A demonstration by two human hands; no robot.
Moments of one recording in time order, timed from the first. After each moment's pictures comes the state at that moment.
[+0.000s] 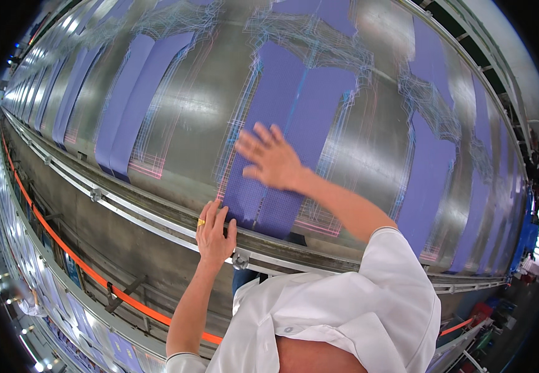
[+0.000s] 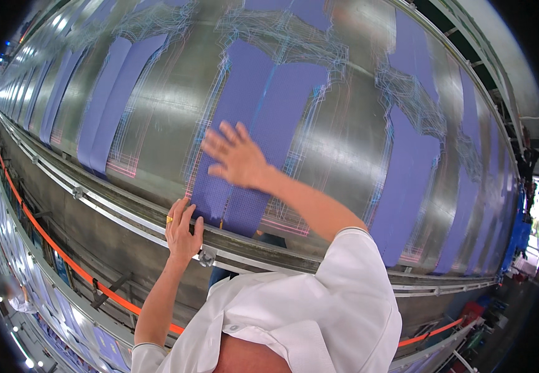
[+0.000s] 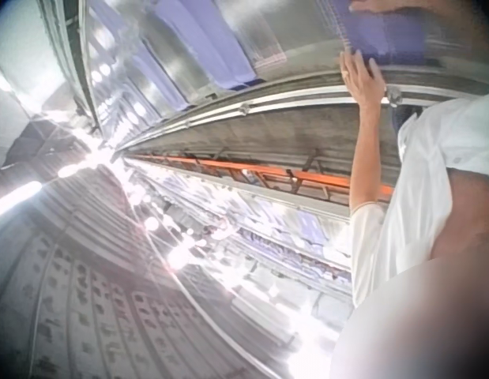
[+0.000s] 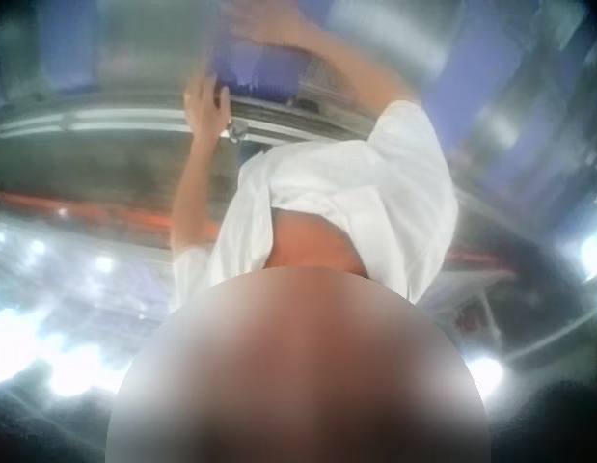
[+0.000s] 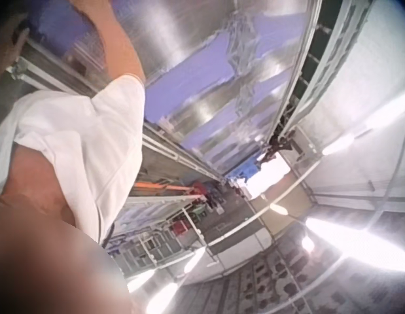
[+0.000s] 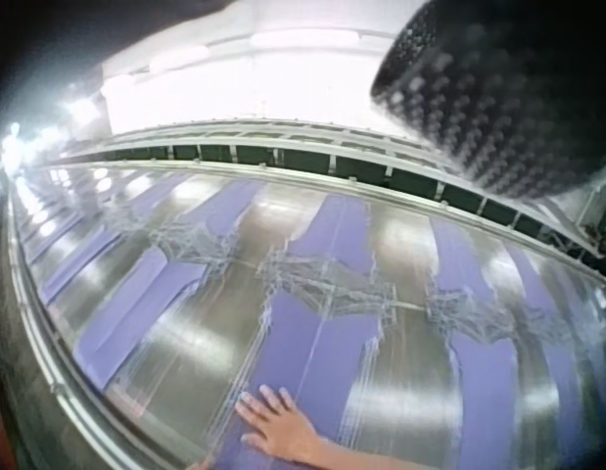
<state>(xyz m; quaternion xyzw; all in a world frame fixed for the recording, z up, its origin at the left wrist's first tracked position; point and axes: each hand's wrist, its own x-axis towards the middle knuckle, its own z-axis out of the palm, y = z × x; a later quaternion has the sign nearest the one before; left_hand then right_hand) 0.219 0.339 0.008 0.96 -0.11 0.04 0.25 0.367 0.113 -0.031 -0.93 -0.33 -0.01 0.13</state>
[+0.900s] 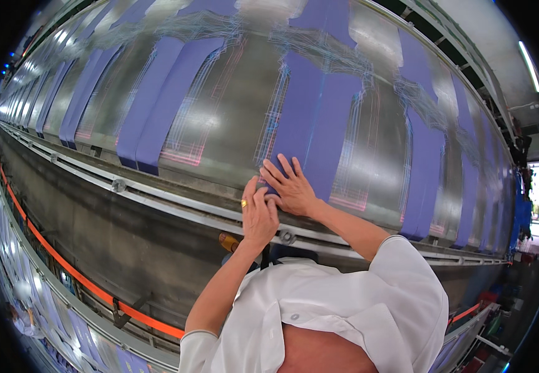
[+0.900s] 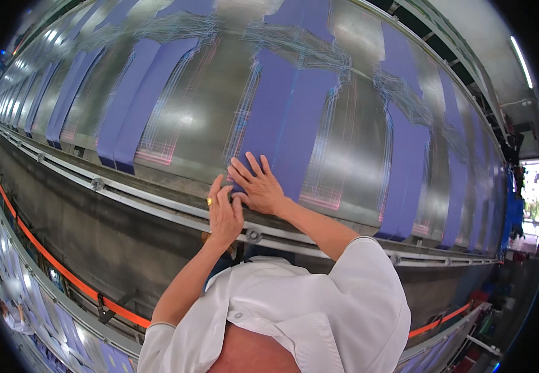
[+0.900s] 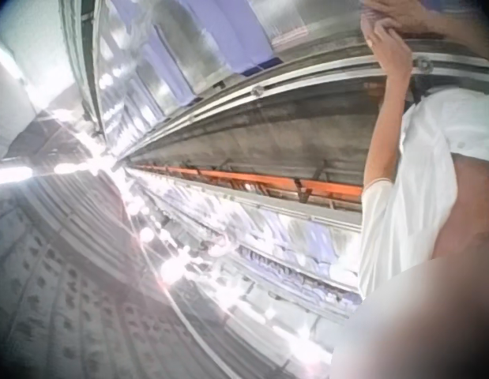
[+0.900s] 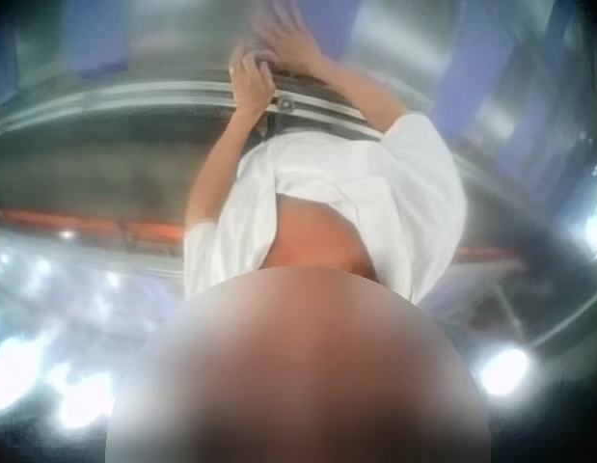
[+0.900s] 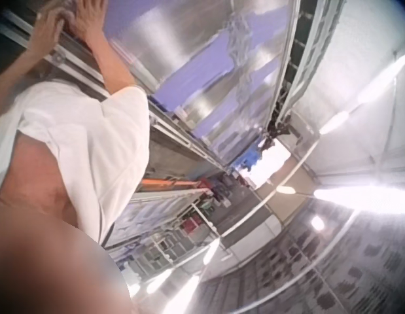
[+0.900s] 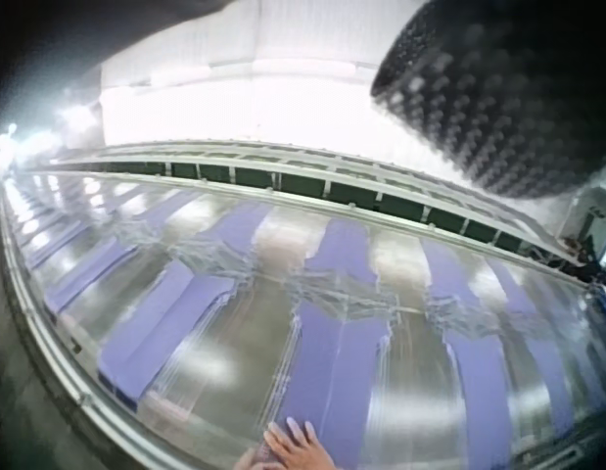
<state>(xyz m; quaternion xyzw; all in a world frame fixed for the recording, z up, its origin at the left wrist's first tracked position) 0.218 0.353 -0.004 0.89 -0.16 0.10 0.41 0.258 0.191 -0.025 -0.96 -0.27 -0.02 0.09</state>
